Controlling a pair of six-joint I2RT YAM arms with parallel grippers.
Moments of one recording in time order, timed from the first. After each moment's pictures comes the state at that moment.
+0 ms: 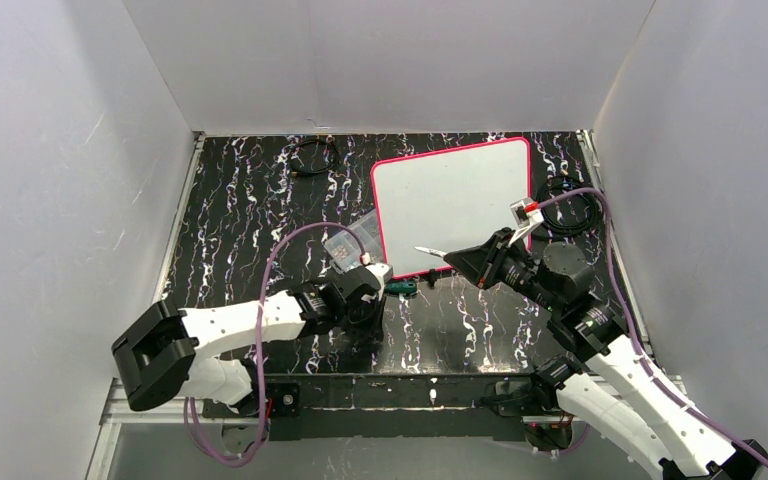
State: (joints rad) left arm -1.02 1.27 0.68 -0.37 0.05 -0.61; right arm 0.62 0.60 0.62 -0.13 -0.25 0.60
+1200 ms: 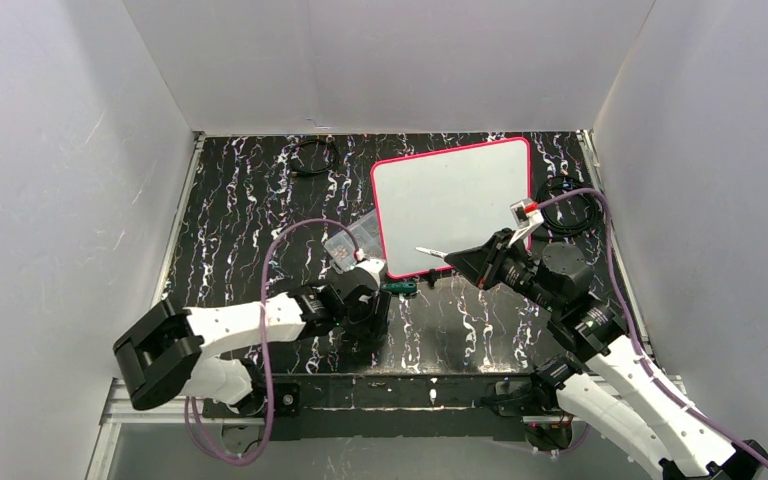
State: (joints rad) left arm -1.01 1.33 0.63 -0.25 -0.07 -0.58; right arm 0.62 0.60 0.62 -0.15 -0.24 0.59
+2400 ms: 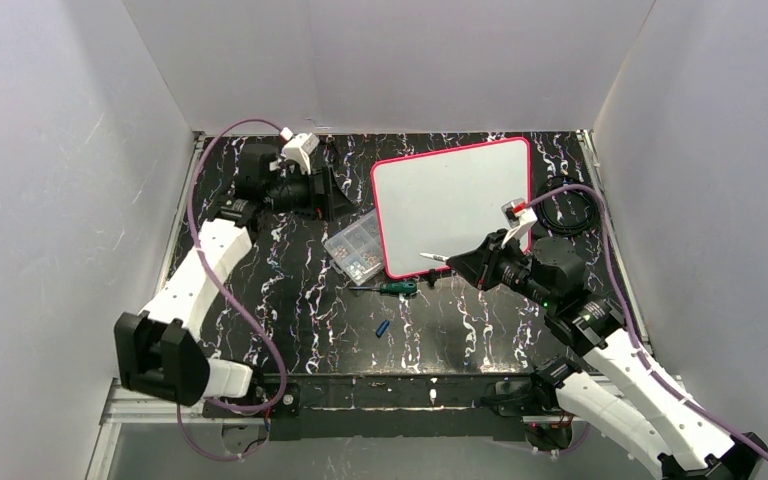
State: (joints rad) left arm -0.28 1.31 1.17 -0.43 0.59 -0.29; right arm 0.62 0.64 0.65 -0.25 -0.22 0.49
